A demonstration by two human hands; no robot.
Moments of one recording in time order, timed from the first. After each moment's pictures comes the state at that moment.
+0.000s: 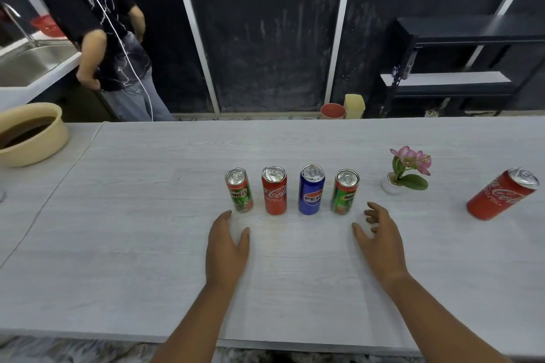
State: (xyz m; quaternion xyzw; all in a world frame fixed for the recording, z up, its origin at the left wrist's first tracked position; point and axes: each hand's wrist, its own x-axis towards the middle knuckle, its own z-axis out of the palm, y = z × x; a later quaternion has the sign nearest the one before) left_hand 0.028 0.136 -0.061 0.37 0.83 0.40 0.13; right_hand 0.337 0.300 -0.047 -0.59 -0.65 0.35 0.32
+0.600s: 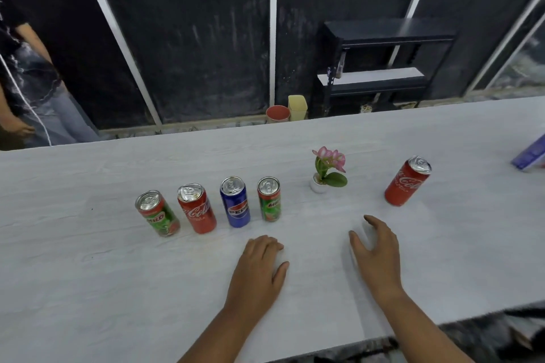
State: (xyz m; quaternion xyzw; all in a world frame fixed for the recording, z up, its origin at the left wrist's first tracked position) left_hand 0.200 0.208 -0.071 0.69 0.67 0.27 0.10; right_hand 0.471 0.301 -0.039 -0.67 -0.58 0.27 0.37
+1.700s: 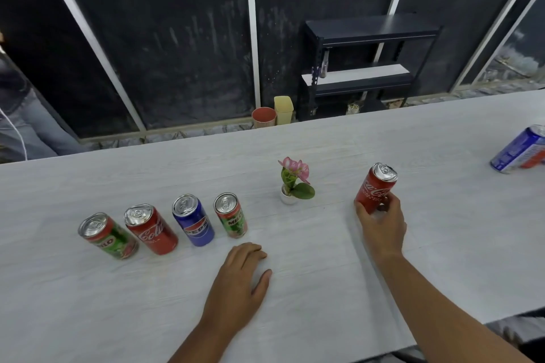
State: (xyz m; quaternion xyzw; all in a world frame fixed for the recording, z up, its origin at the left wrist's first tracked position) left_hand 0.231 0.238 -0.070 0.68 0.67 0.27 0.11; right_hand 0.542 0.421 -0.038 -0.71 -0.48 0.27 0.43
